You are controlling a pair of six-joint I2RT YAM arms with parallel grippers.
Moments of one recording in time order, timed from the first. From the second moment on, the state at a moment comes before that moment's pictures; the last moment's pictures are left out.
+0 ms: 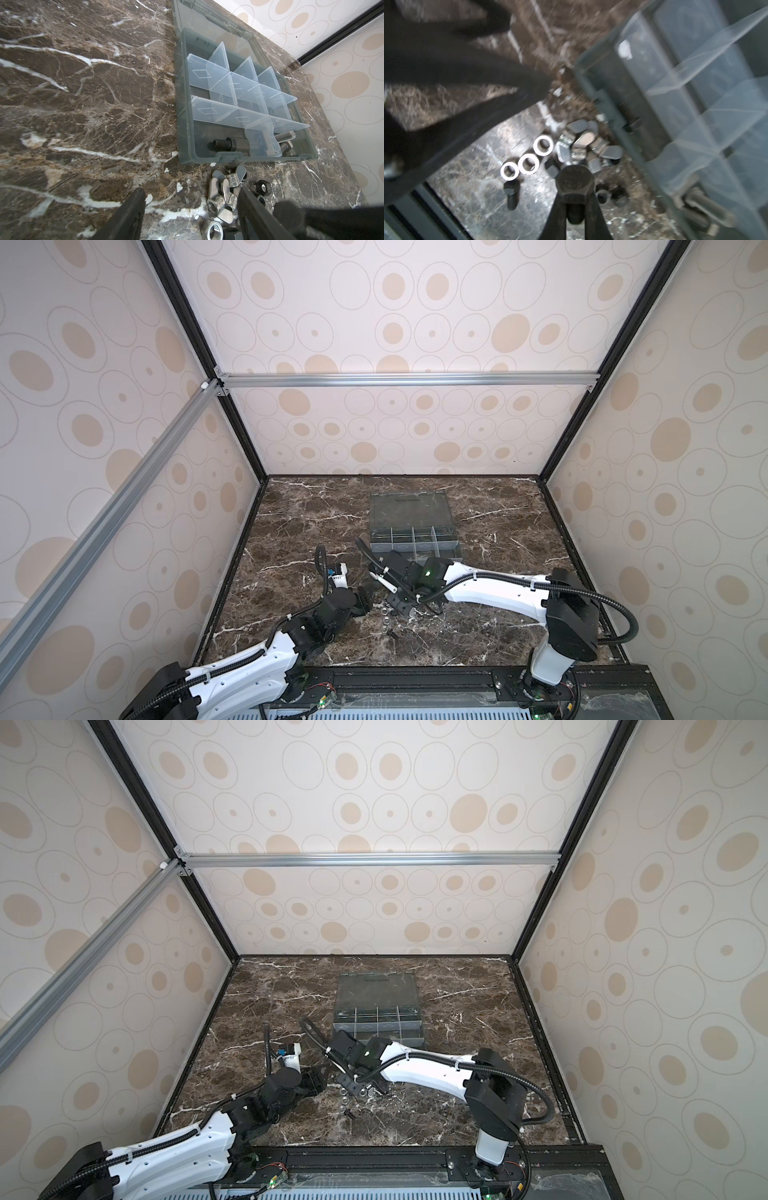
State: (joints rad) left arm -0.83 0.85 0.23 0.03 -0.37 -0.86; right arm 1.06 1.72 1.30 -0.72 0.15 0.07
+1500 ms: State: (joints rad) left arm -0.83 0.95 0.28 0.08 -0.33 -0.83; right arm 0.89 1.58 1.17 -0.66 0.14 0.11
